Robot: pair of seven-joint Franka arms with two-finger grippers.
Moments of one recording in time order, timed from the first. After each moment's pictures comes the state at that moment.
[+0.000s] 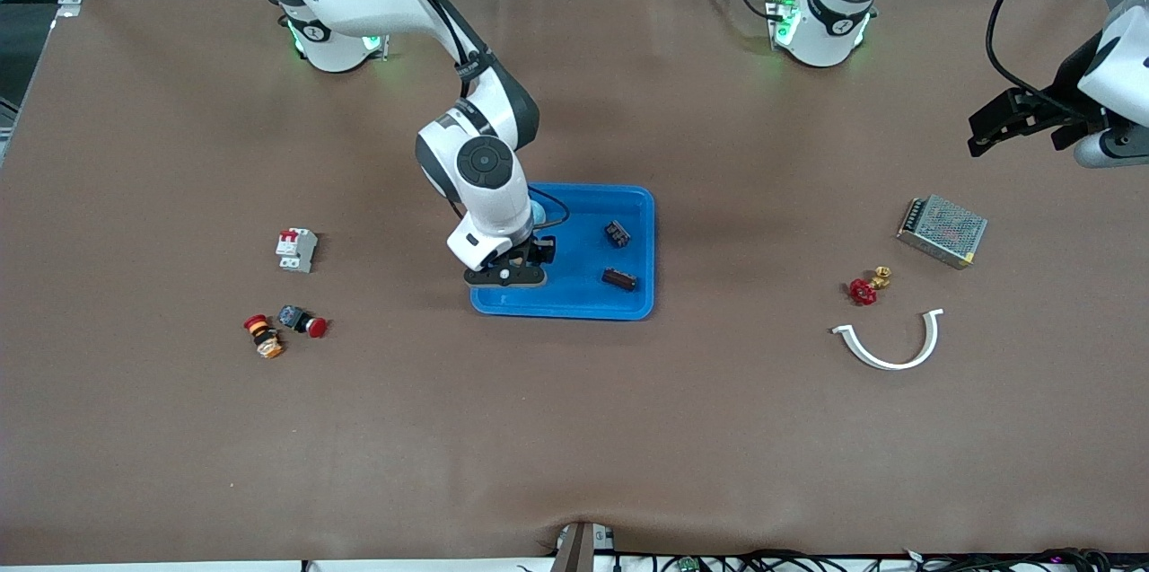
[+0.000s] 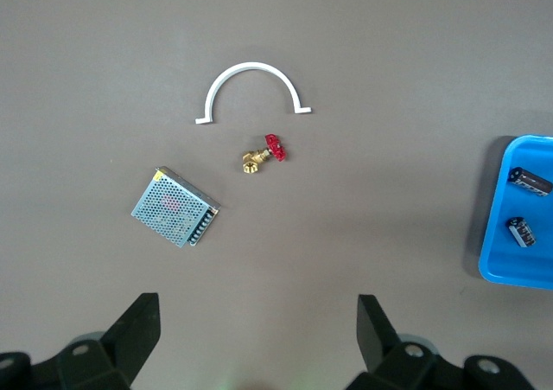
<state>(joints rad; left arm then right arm) -0.05 -0.04 -0.03 -1.59 0.03 1.53 -0.14 0.68 0.62 -0.01 -1.72 -0.04 2.40 0.69</state>
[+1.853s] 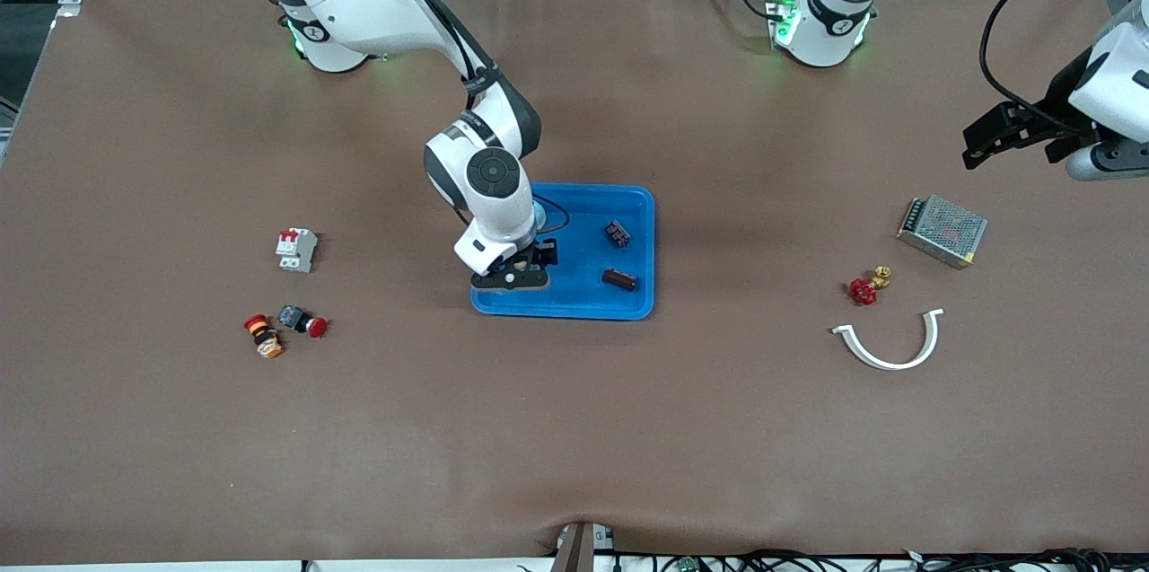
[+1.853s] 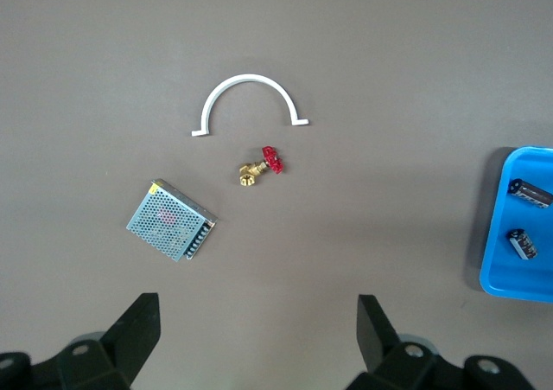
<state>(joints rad) -0.05 -0.03 -0.03 -1.61 0.03 1.58 -0.14 0.68 0.67 -0.01 -1.73 -0.06 2.43 0.69</state>
